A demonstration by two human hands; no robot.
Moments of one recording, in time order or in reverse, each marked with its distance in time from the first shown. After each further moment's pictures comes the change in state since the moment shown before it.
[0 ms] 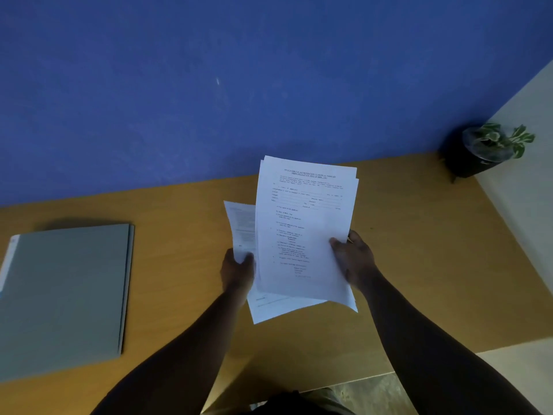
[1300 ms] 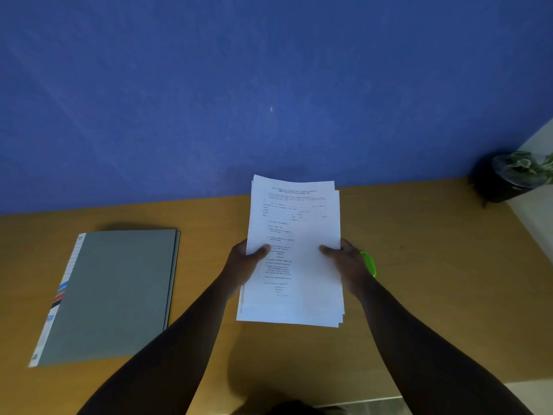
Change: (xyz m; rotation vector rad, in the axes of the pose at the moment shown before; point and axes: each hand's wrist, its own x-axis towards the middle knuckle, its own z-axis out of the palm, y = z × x) left_hand -0.002 0.041 -0.100 -0.173 -0.384 0.227; right_hand -0.032 -0.008 0.089 -0.012 -0.145 -0.029
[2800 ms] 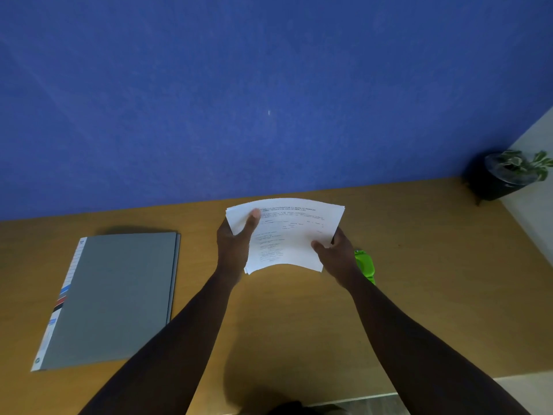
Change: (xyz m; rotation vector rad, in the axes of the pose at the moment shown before) left_hand -0.008 0.043 0.006 -0.170 0.272 0.326; right_hand -0.020 -0.017 0.023 -0.428 0.109 -0.314
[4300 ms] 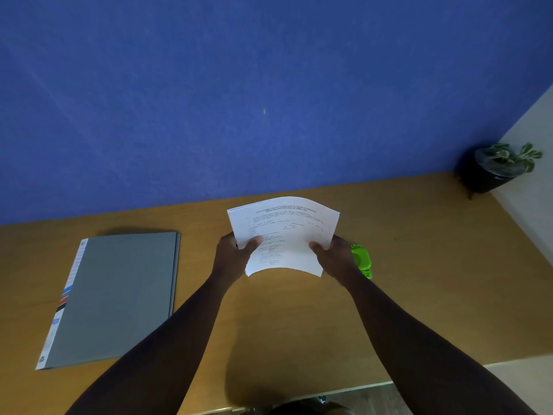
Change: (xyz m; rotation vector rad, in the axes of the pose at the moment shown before) left_hand -0.006 -0.037 -0.032 0.326 -0.188 -0.049; right_hand -0.017 0.006 -0.005 -0.152 -0.034 0.021
